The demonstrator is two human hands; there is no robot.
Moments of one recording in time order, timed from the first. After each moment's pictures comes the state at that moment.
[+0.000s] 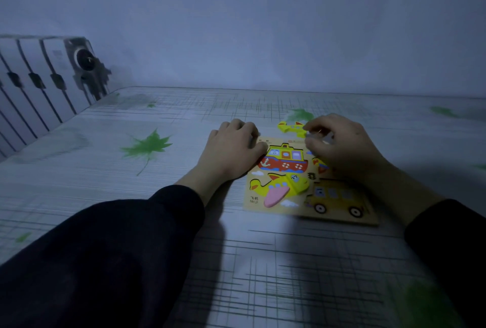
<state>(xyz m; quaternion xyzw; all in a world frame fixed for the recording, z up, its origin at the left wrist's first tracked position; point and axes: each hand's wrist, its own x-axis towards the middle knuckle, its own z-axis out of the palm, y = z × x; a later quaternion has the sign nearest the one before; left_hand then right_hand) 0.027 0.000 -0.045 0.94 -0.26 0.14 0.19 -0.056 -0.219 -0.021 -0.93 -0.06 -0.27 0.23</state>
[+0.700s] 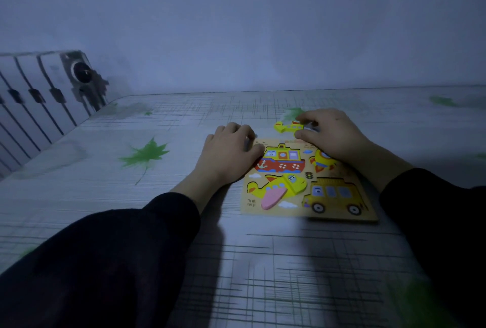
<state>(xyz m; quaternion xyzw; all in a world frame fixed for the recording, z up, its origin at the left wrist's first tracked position) 0.025 -0.001 -0.044 0.94 -0.26 0.14 0.20 -0.022 -0.232 -0.018 -0.96 -0.02 -0.19 0.19</state>
